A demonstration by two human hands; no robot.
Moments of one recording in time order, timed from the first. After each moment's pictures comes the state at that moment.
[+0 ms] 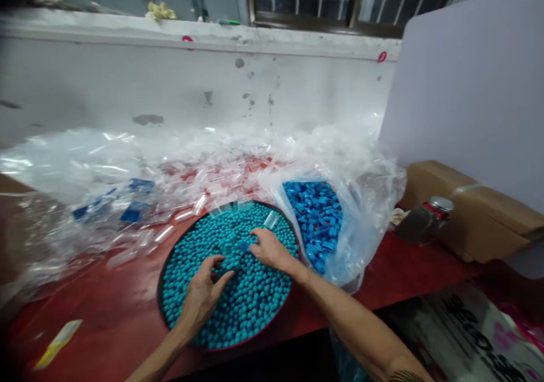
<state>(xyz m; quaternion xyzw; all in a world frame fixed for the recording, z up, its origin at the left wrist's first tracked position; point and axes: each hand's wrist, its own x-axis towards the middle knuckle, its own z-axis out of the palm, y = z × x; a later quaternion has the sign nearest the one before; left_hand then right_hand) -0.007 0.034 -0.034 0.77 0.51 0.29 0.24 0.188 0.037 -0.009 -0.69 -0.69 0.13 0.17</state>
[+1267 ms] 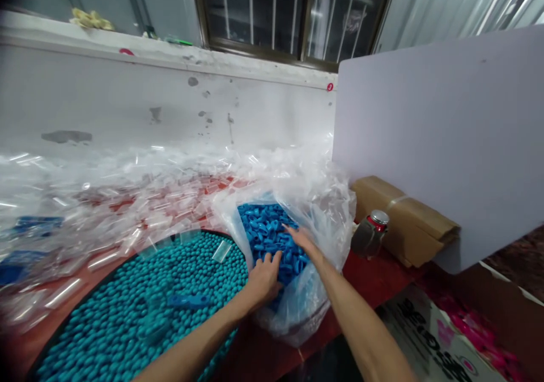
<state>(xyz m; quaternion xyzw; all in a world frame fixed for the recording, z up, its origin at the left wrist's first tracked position) 0.225 0.021 -0.026 0.92 0.33 0.03 0.20 0.394 0.021 -0.033 -0.81 -0.42 0.09 0.40</state>
